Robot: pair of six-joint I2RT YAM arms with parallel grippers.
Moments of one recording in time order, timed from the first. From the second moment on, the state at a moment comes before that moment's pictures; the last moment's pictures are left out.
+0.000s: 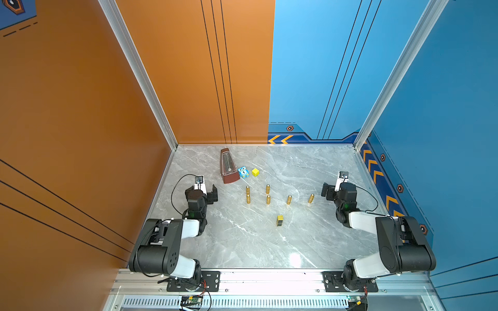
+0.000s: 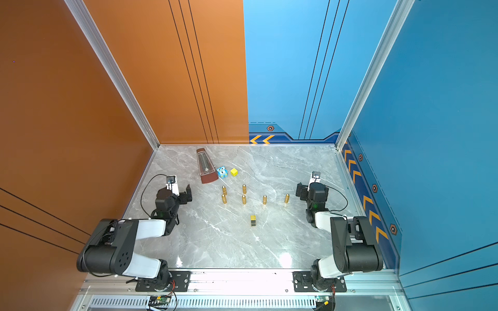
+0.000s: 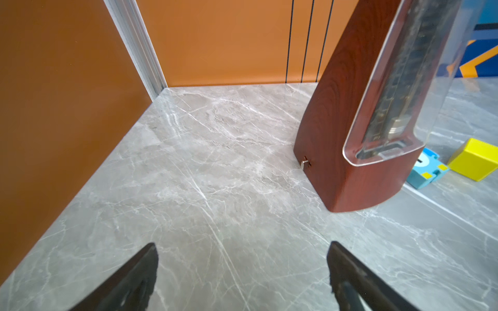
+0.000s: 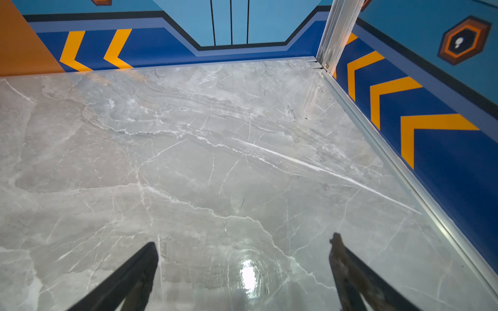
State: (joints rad) left arm -0.05 1.42 0.32 0.81 -0.21 0.00; right arm 0.03 1.46 0.50 0.51 0.19 0.07
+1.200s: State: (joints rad) left arm -0.29 0.87 0.68 -0.09 -0.08 -0.37; right arm -0.18 1.26 0.90 -0.40 -0.15 0.49
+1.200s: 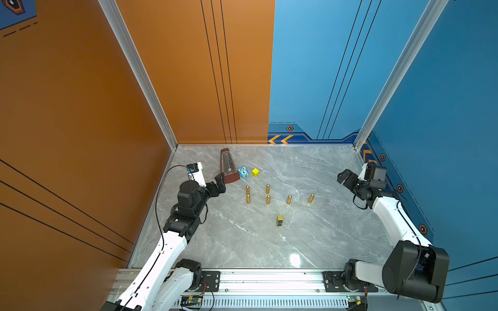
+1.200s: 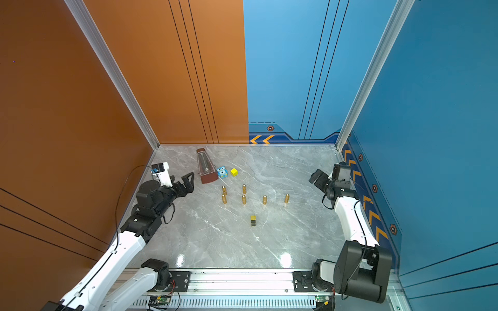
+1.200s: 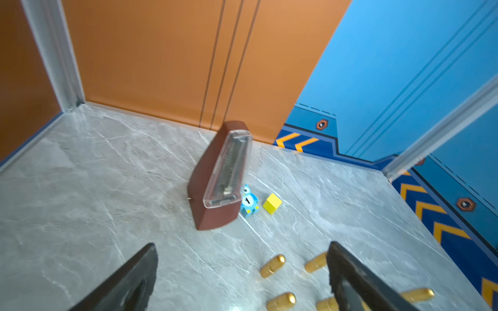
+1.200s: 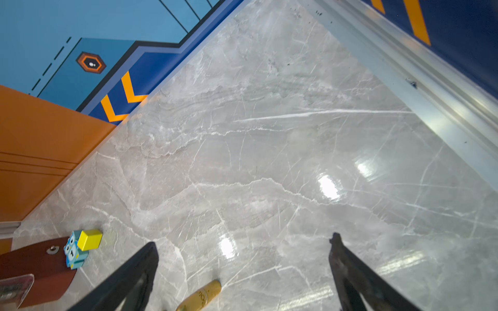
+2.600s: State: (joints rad) left arm -0.87 1.52 1.13 -0.39 -0.17 -0.22; right arm 0.31 1.65 1.10 -0.70 0.12 0.61
